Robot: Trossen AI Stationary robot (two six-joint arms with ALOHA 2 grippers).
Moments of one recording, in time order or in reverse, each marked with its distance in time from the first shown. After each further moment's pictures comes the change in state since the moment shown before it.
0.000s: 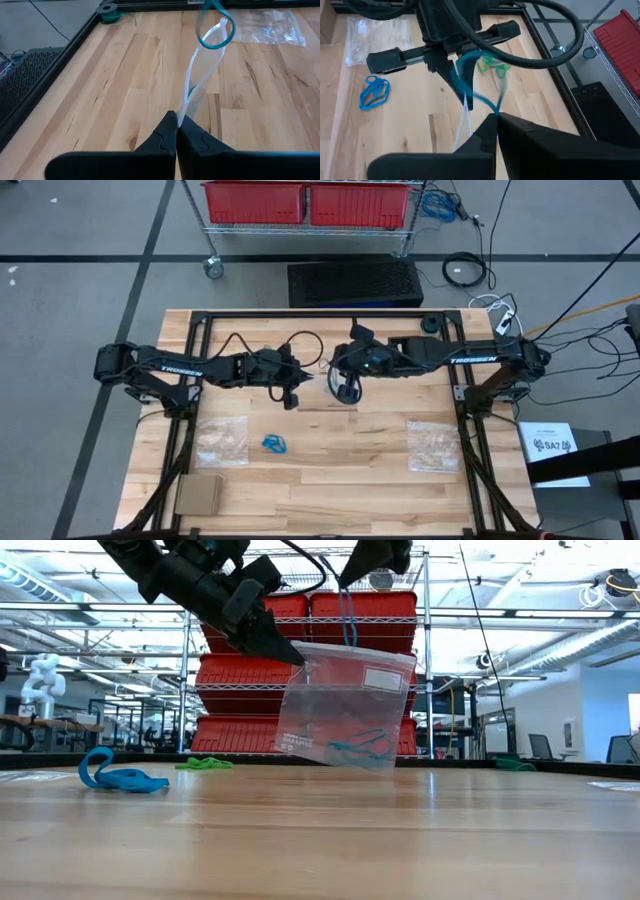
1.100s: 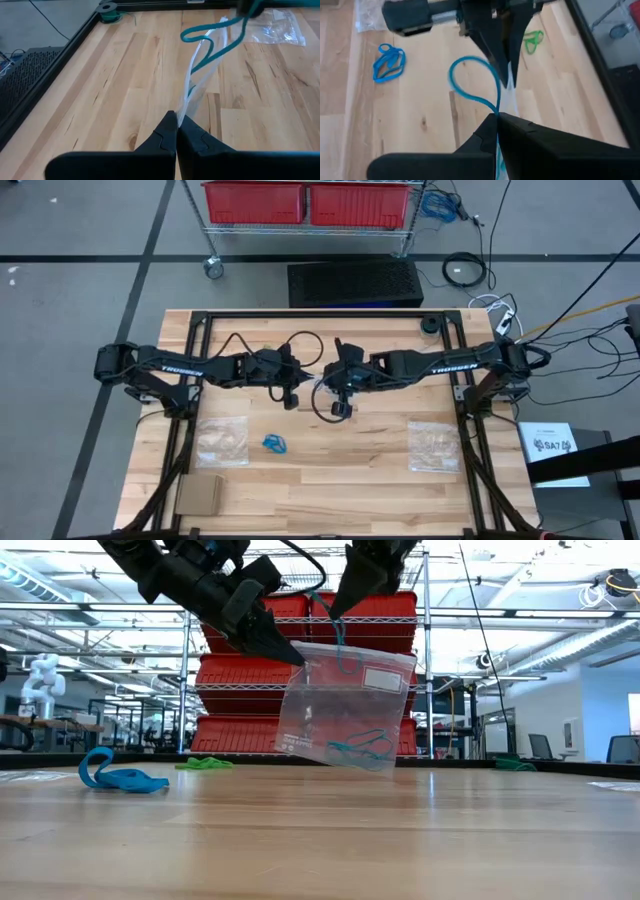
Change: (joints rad) left arm 0.000 0.000 0.000 -0.001 0.000 0.000; right arm 0.048 0.114 -0.002 -0.029 -0.039 0.056
